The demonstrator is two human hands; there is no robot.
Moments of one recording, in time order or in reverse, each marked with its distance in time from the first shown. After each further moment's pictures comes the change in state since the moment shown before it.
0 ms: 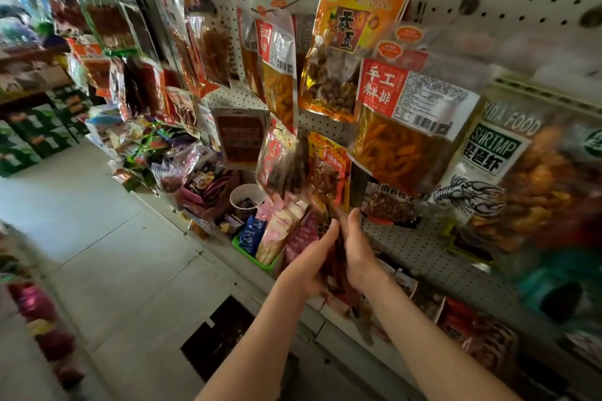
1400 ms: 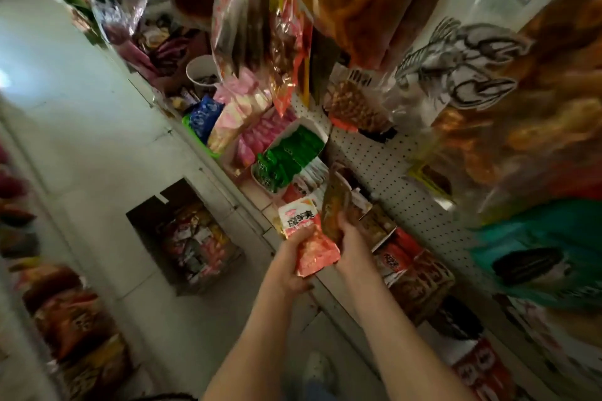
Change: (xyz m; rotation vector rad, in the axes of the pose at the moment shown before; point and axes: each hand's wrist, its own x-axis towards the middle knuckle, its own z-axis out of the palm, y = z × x) left_hand 0.128 -0.239 0.064 -0.670 0.240 -0.128; right_hand 0.048 0.140 -0.231 0.079 0.301 0.337
